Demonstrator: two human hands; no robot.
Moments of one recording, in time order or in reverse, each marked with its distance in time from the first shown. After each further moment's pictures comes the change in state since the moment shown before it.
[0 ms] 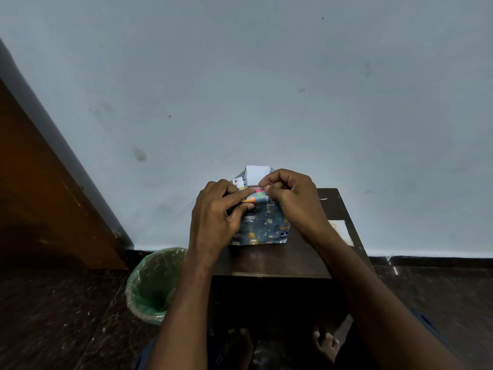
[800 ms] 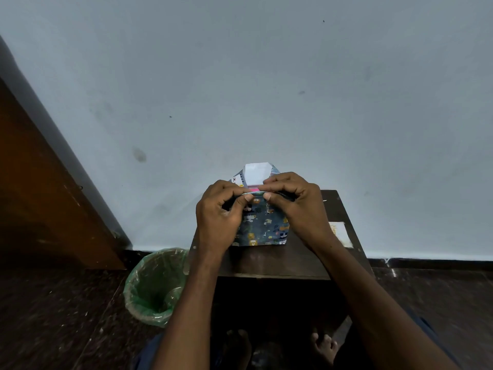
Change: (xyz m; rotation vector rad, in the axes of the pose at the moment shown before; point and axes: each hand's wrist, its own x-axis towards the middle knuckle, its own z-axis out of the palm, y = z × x) left_hand 0.001 0.013 0.009 -0.350 0.171 -0.202; right_hand -0.007 0.020 -0.004 0.038 0.012 -0.274
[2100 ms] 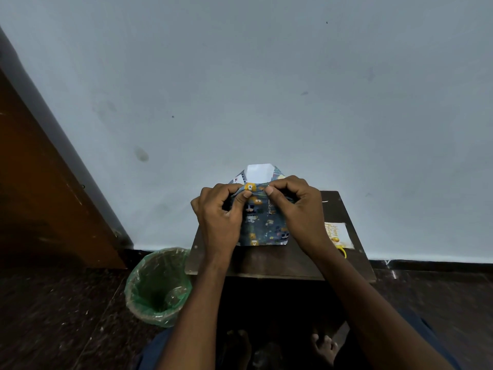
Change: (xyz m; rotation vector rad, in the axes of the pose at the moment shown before) left_hand -0.009 -0.004 0.011 0.108 0.177 -0.064; right_hand -0.007 -0.002 0.011 -0.062 0.135 -0.027
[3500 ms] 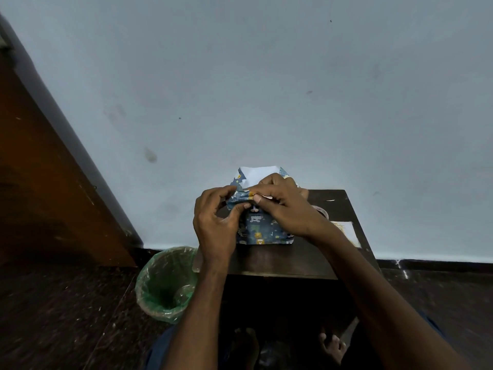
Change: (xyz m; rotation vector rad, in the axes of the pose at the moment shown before) left_hand -0.009 -0.001 -0.018 -0.090 0.036 -0.075; right_hand 0.018 -0.013 0.011 -0.284 -0.501 0.059
